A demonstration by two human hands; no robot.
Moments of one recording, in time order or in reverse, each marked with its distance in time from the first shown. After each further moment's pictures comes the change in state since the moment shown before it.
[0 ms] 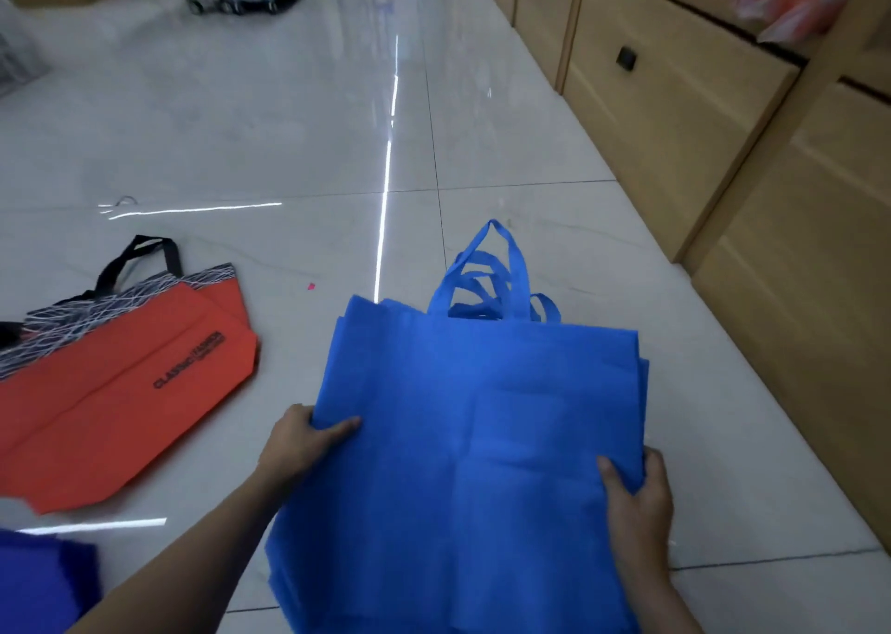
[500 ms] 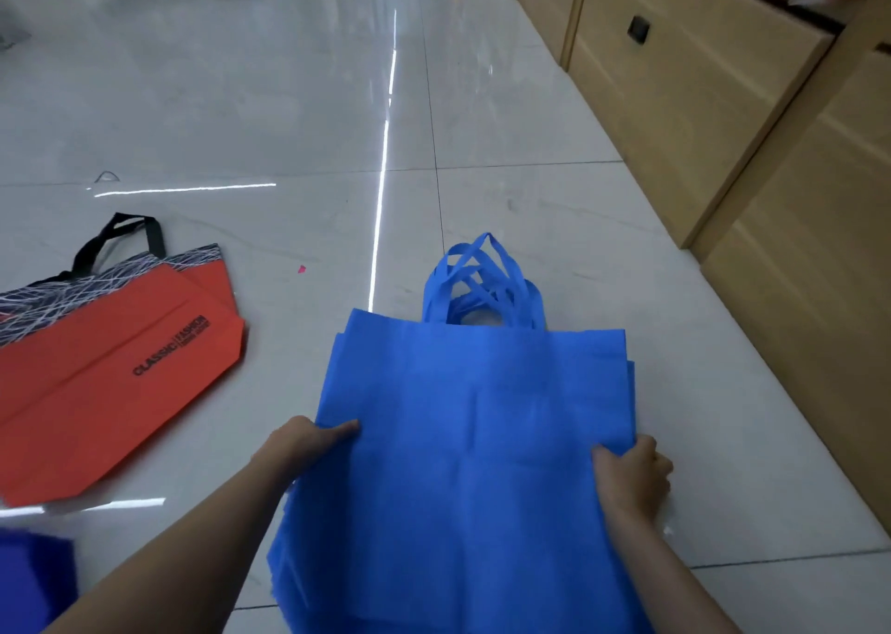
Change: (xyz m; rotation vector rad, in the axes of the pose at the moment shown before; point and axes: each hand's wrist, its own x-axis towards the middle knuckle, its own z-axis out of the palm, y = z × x) left_hand 0.021 -0.003 0.016 0.181 -0.192 -0.432; right_hand 0.049 0.030 0.028 -0.574 0.074 0.261
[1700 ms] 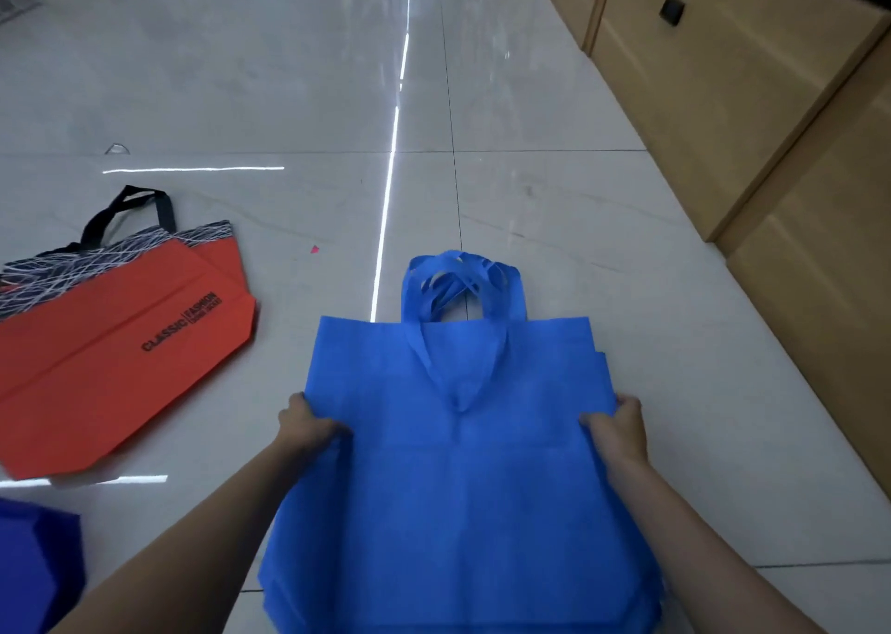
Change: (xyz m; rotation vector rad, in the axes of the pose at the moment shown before) left_hand 0.043 -0.030 0.016 -0.400 0.155 0.136; right_hand 0.027 -0.024 0.031 0.279 -0.284 -0.038
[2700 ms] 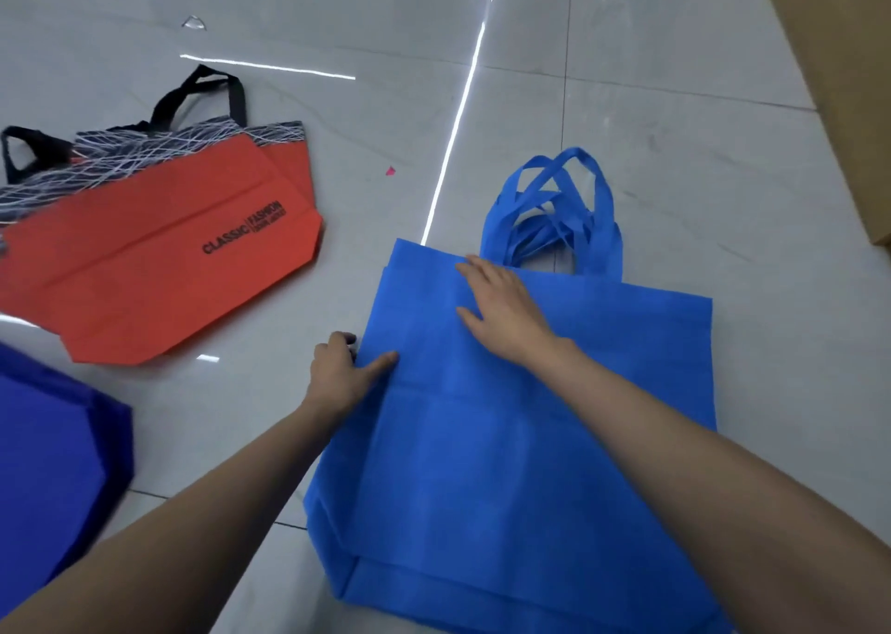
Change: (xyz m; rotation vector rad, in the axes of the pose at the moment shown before) left_hand 0.010 -0.017 -0.009 0.064 0.097 0.124; right_hand -0.032 -0.111 0.183 -0.939 -0.536 -1.221
